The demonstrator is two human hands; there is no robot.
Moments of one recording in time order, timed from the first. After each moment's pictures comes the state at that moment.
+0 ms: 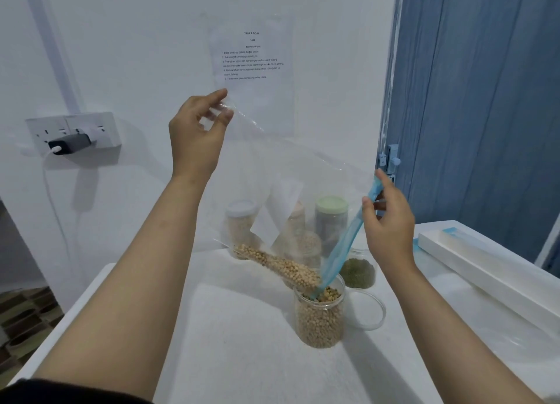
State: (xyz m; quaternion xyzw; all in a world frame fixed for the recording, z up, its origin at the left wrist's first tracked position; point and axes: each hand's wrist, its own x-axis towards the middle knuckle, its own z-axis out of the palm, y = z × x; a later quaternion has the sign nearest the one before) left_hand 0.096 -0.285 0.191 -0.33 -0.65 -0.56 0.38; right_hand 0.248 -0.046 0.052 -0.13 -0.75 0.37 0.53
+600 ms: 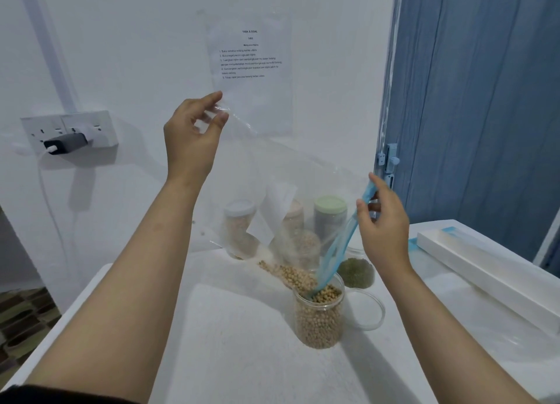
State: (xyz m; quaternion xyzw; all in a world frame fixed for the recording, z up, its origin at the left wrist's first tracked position) left_hand 0.090 -0.288 0.187 -0.33 -0.66 -0.57 0.37; right_hand 0.245 -0.046 0.048 -0.12 -0.75 0.38 0.53
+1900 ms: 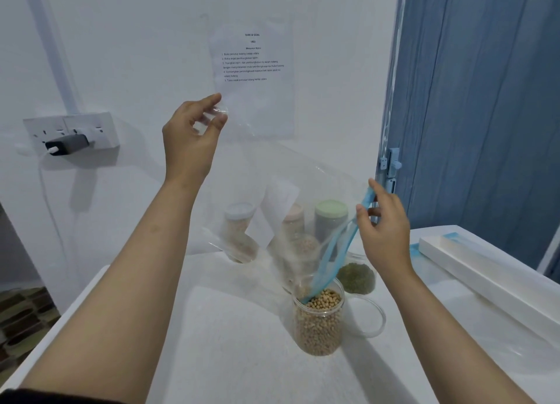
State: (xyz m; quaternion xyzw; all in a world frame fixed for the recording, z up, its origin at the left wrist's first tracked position) left_hand 0.087 -0.288 0.188 -0.33 -0.65 -0.57 0.37; right_hand 0.243 -0.045 0.052 -0.12 -0.76 0.36 0.52
